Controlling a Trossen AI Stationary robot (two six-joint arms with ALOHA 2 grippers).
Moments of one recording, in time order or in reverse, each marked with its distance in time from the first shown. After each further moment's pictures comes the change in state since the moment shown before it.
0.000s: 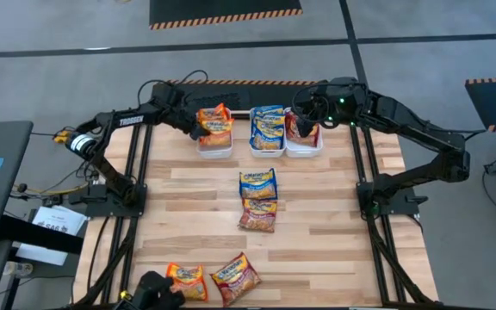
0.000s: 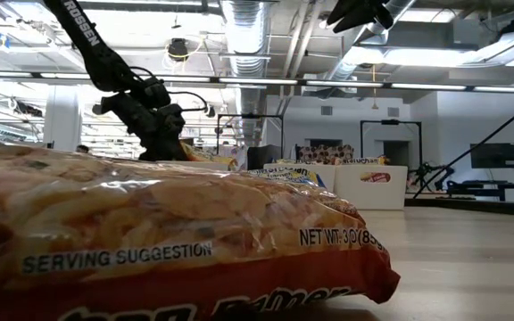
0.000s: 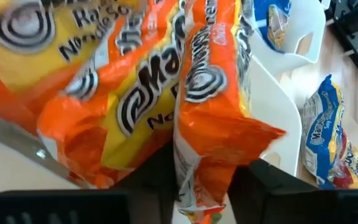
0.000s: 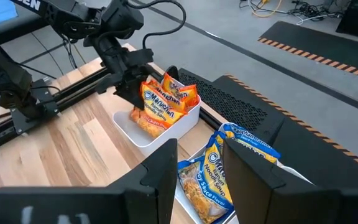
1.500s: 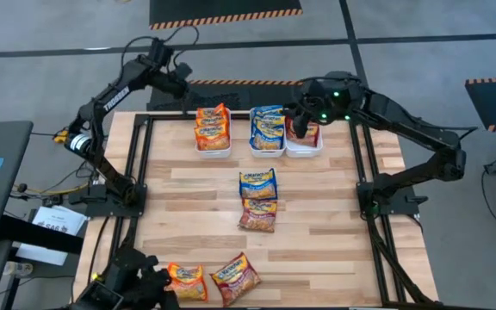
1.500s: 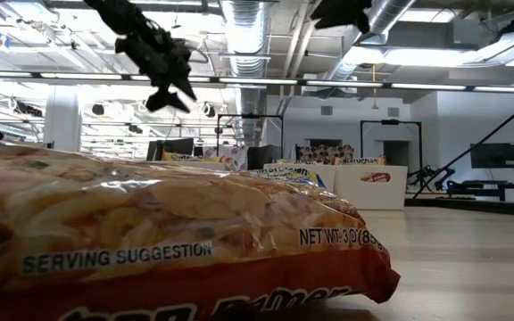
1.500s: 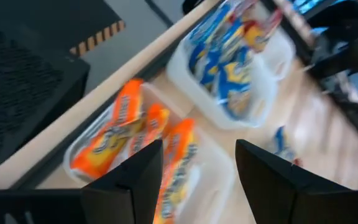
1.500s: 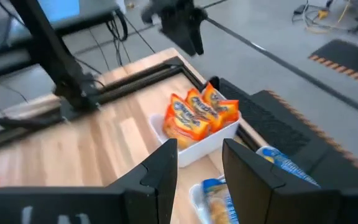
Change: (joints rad) left arm 0.073 0.001 0.613 -0.623 -0.041 0.059; right arm -0.056 0.049 -0.002 0.122 -0.240 -0.118
